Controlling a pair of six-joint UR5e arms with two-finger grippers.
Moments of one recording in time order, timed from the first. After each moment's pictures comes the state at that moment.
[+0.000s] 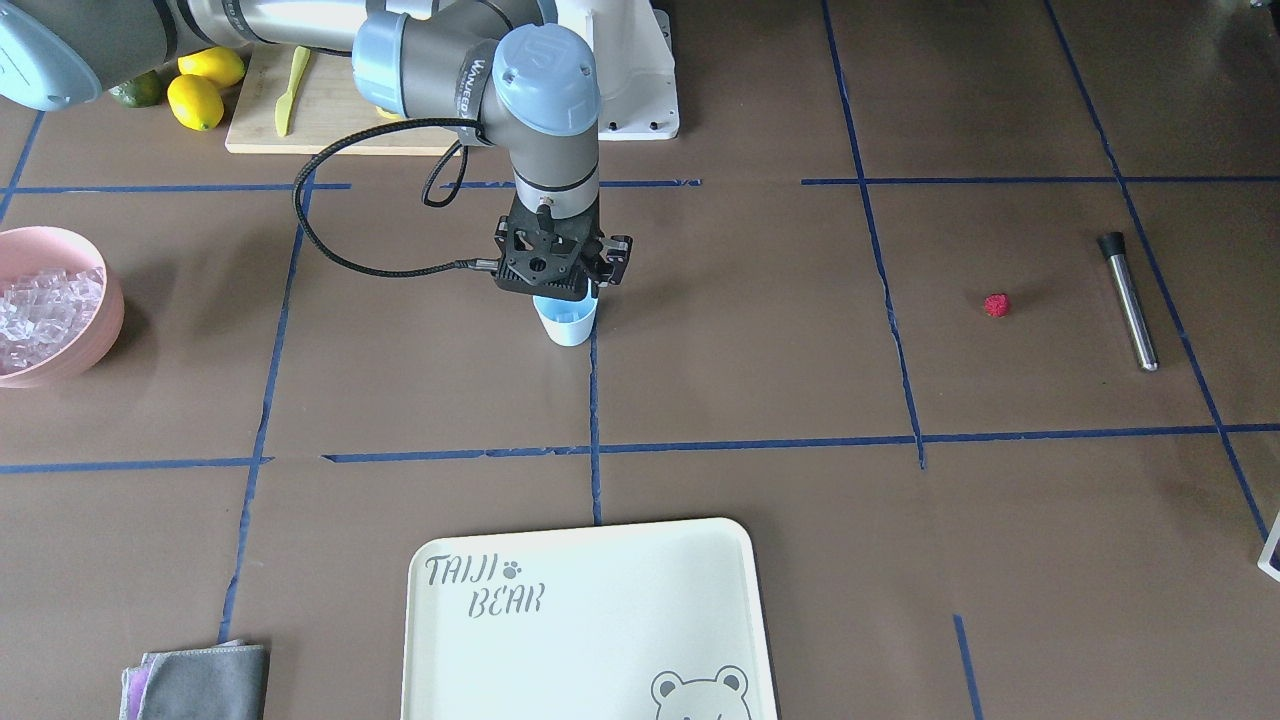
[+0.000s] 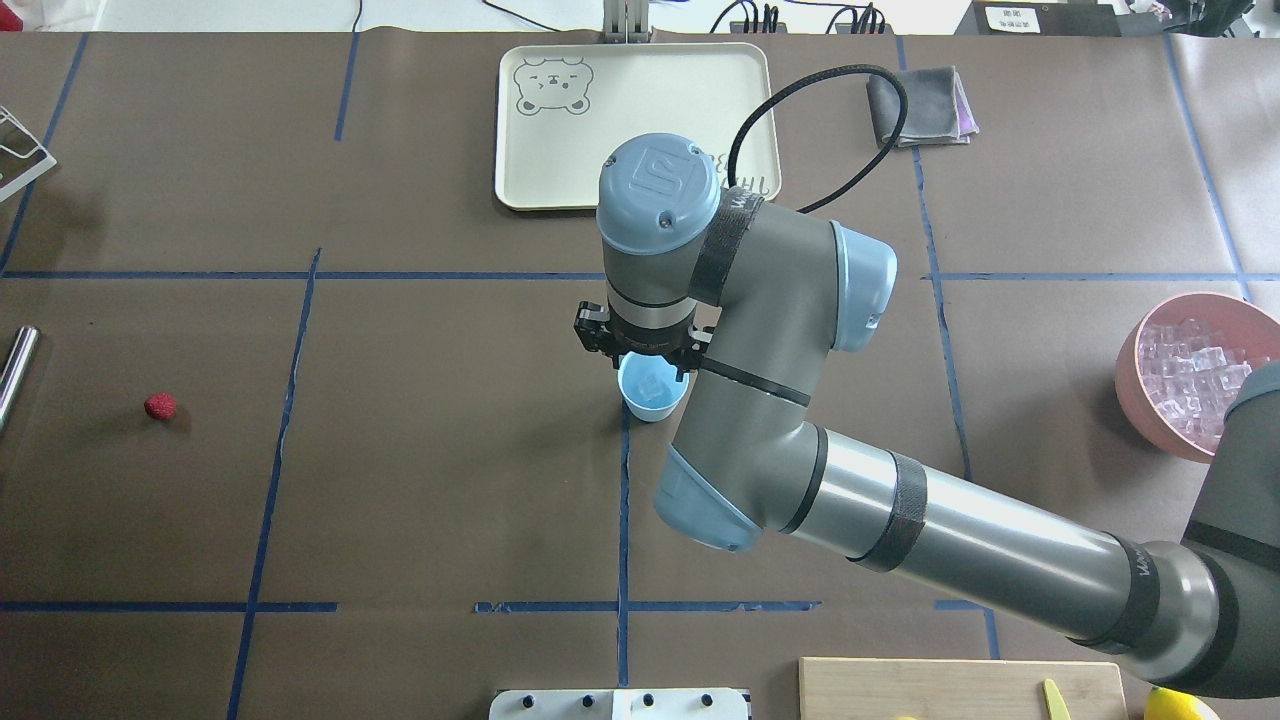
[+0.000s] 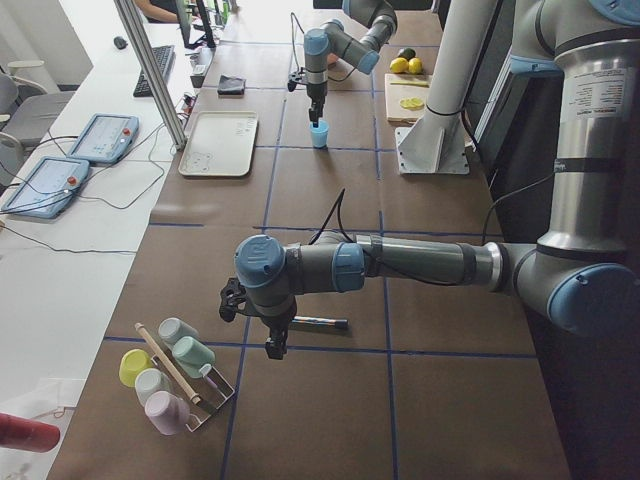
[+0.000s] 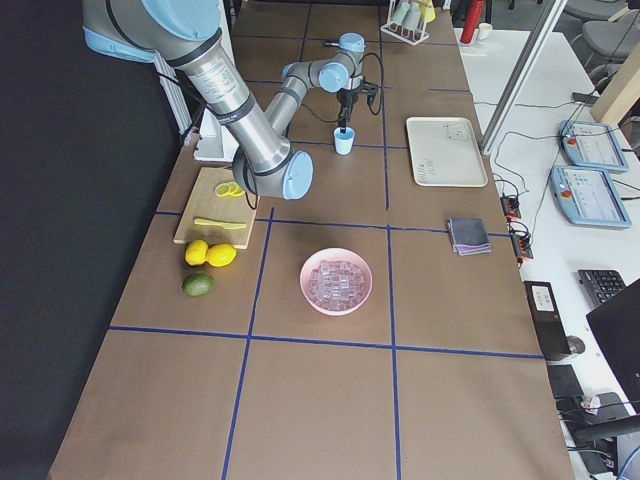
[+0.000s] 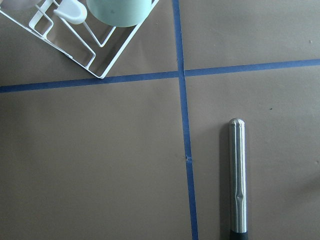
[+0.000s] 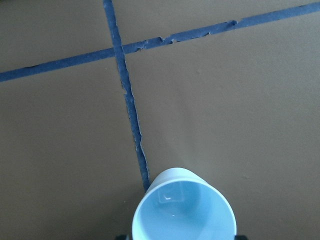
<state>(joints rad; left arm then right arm) -1.61 -1.55 -1.66 -1.42 -2.38 0.18 0.54 -0.72 1.58 -1.74 1.94 1.39</state>
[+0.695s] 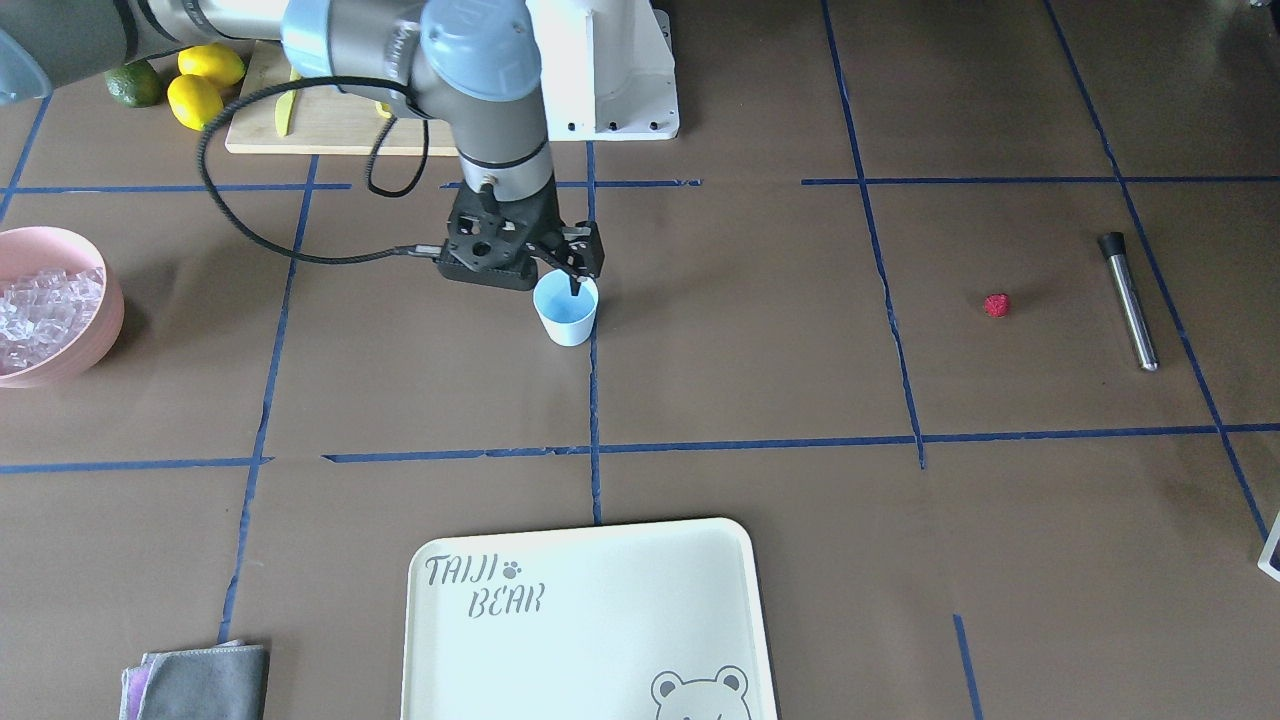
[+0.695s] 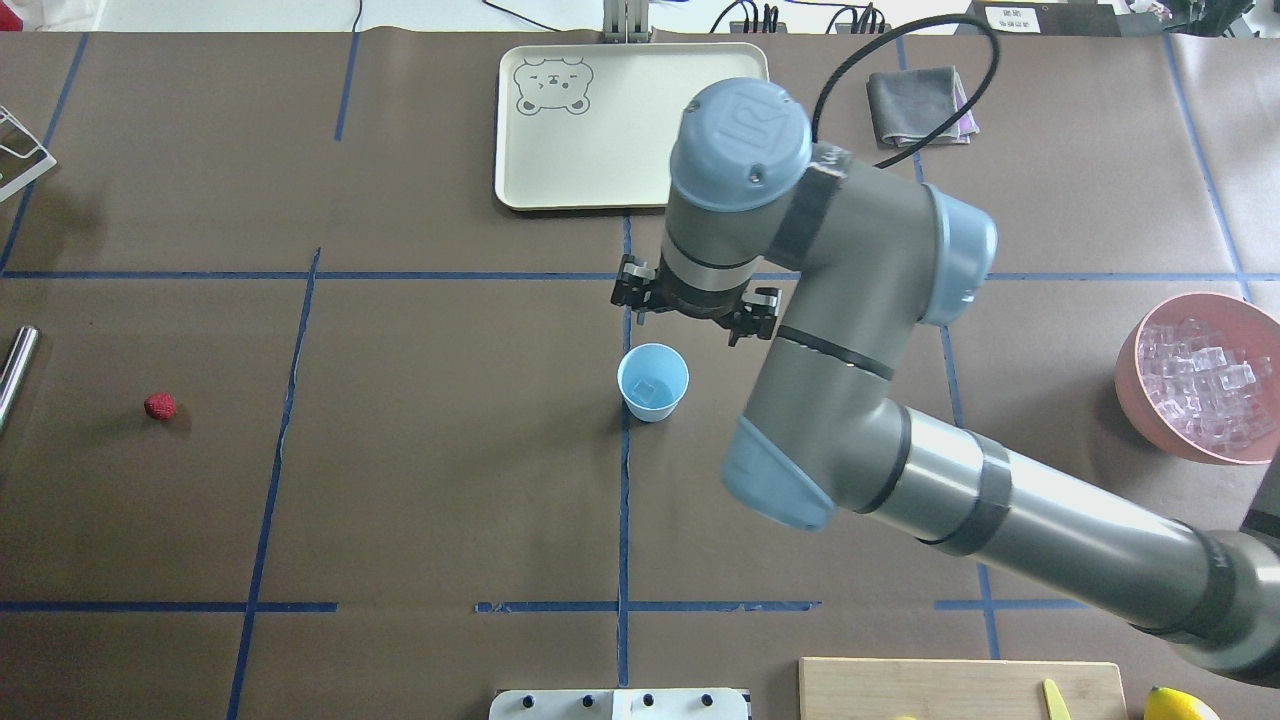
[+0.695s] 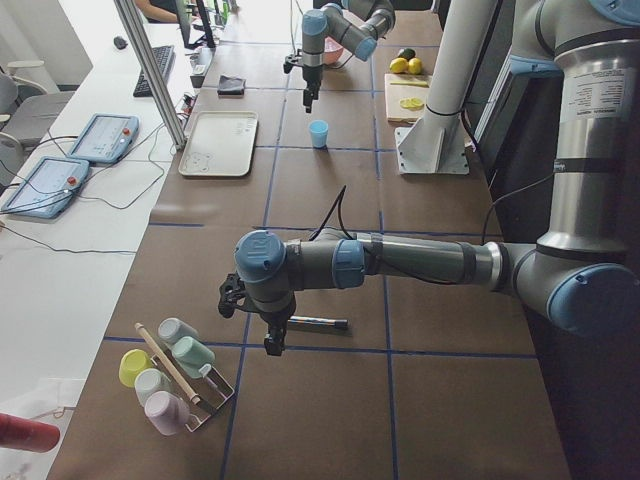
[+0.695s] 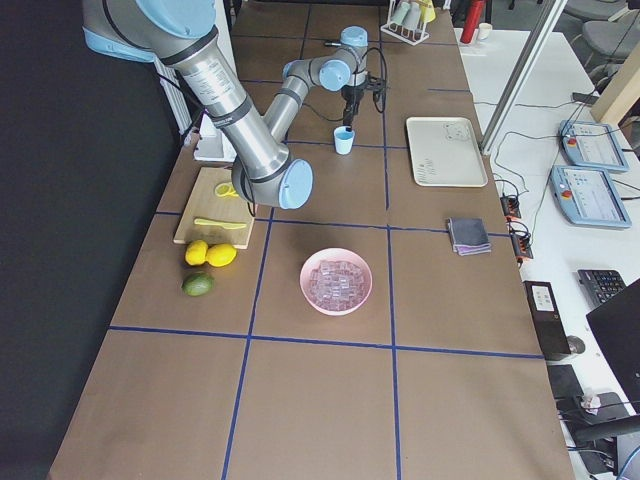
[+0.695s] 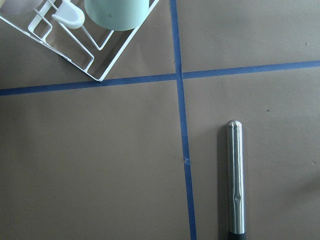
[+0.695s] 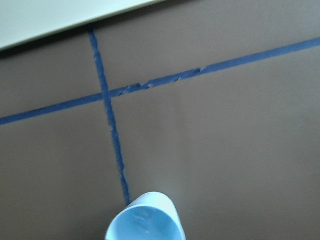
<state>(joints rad) -1.61 -1.55 -1.68 -1.42 -2.38 0.16 0.63 -0.85 1.80 -1.76 1.94 1.37</state>
